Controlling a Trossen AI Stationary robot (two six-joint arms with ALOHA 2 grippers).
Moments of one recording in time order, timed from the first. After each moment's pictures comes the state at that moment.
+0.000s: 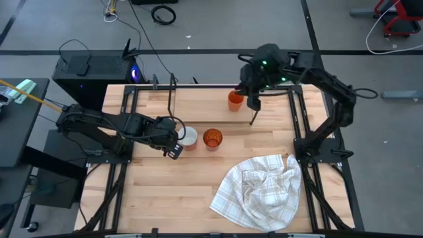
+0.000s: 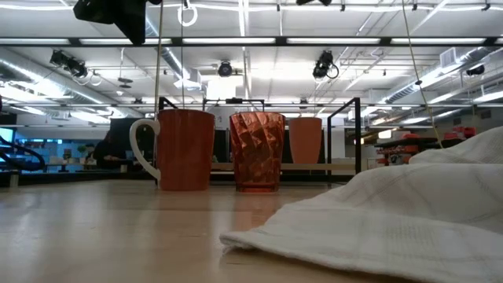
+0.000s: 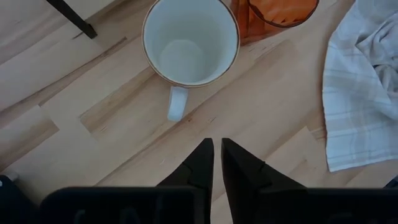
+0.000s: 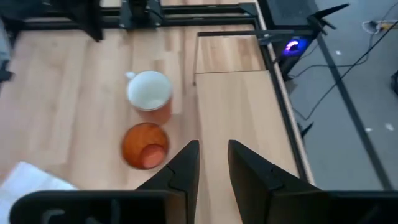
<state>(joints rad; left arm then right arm) -0.21 1.36 1.37 -1.23 -0.23 -1.13 -0.33 1.57 2.05 -1.25 -0.13 -0.20</state>
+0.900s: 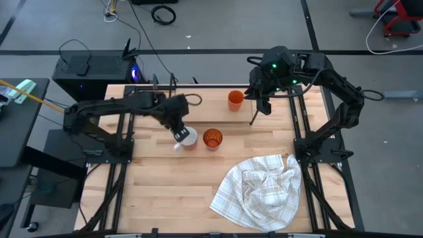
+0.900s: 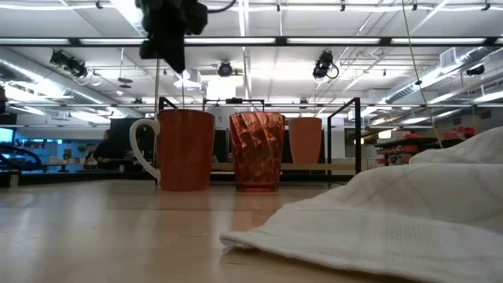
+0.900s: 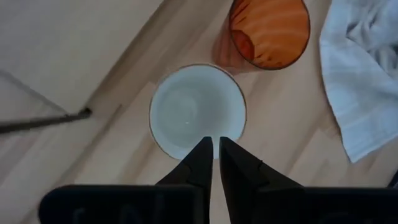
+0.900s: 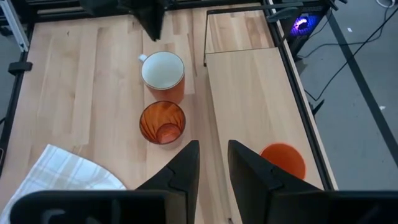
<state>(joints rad) 0.16 1.43 1.37 -1.09 0.02 -0.48 -0.29 1.51 2.05 -1.37 -0.12 -0.12</state>
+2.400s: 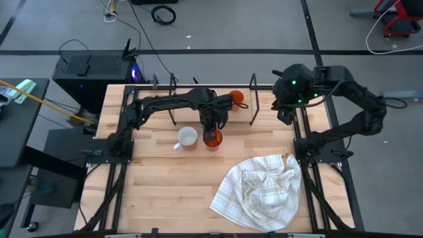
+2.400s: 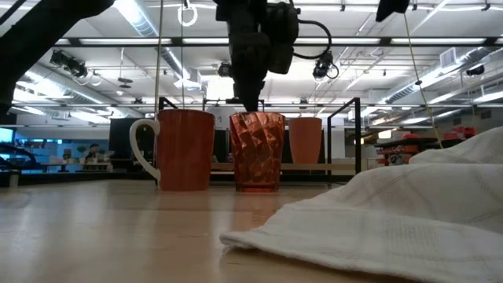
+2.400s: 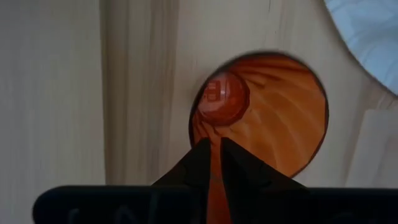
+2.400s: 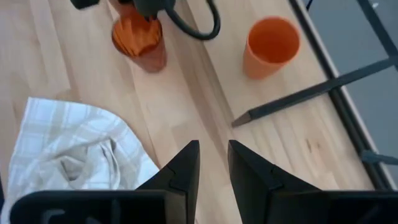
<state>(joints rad) 0.21 2.17 2.07 -1.31 0.14 0.14 -0.29 1.21 1.69 -1.52 -0.01 0.08</state>
